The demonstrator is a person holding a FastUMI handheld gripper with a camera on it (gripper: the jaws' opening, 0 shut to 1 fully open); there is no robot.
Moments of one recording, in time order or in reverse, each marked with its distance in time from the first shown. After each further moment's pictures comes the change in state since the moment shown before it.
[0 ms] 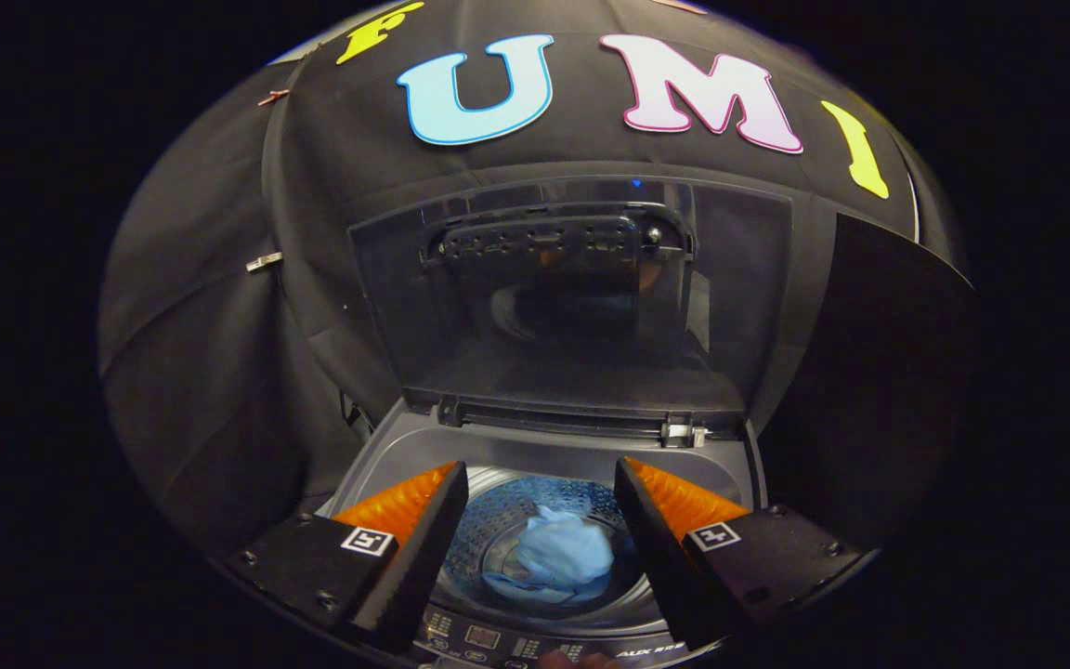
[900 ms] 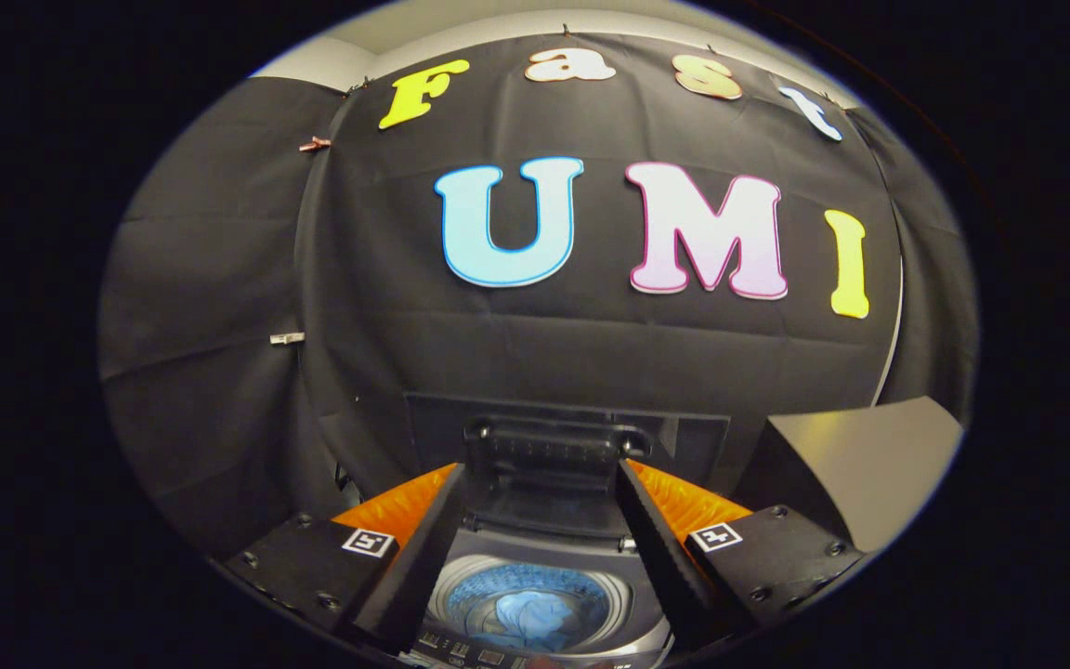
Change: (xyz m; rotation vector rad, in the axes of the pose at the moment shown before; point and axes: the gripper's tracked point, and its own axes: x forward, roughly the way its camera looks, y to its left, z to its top) arm -0.096 0.025 0.156 -0.124 -0.370 -0.039
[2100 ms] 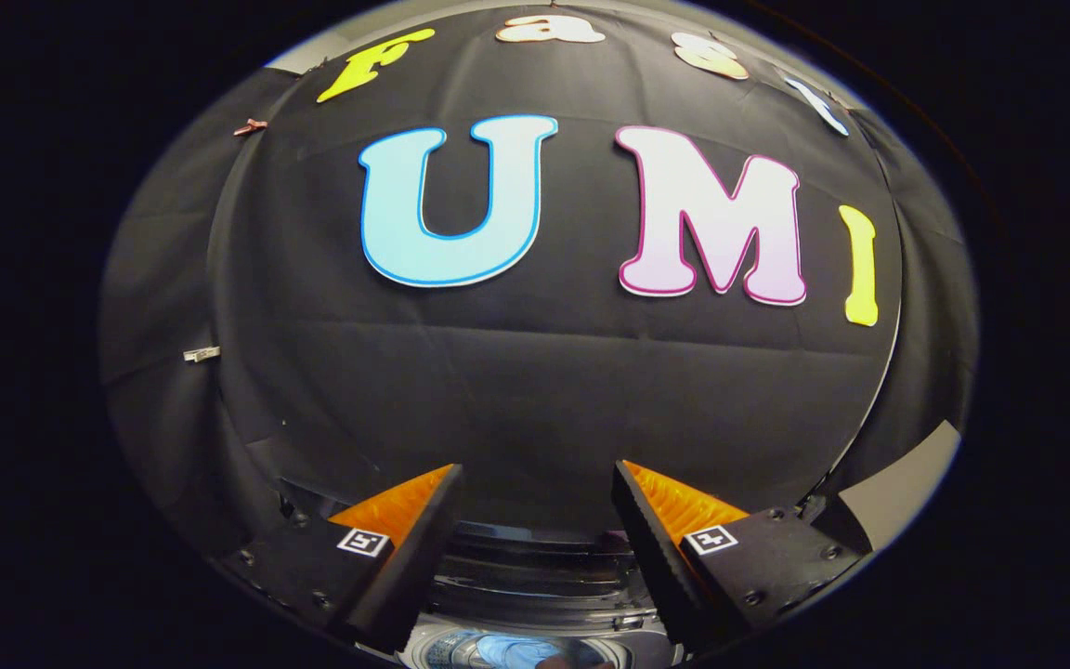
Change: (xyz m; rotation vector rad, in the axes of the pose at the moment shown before) arm 0.174 -0.029 0.001 0.020 0.059 -0.146
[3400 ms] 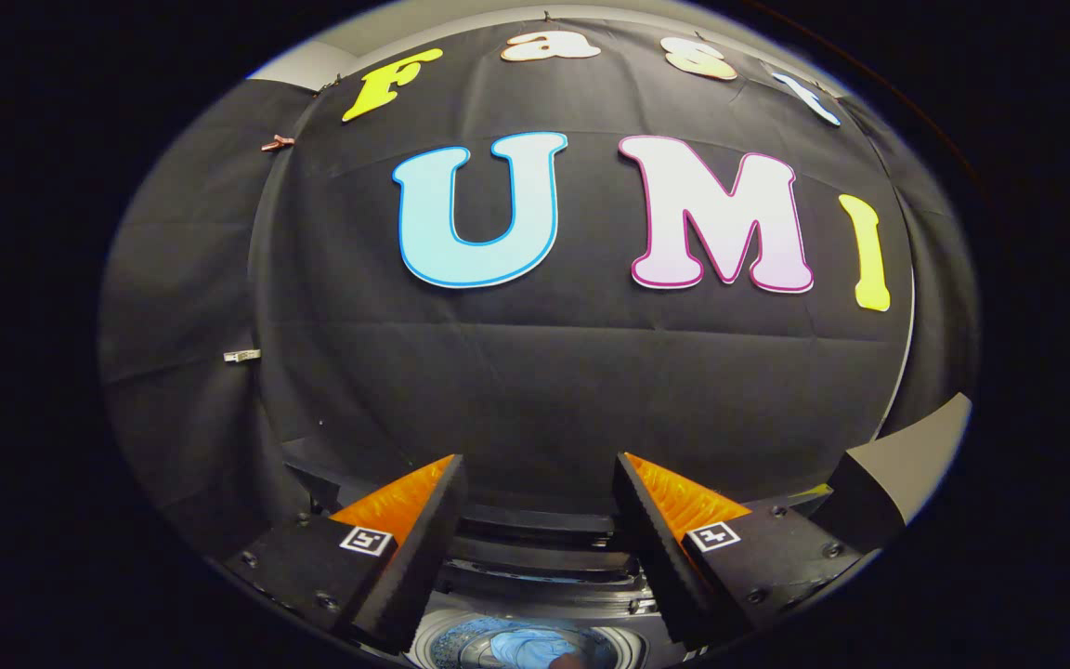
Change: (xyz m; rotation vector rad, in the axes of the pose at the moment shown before) arm -0.052 0.009 -0.026 0.030 -0.063 0.135
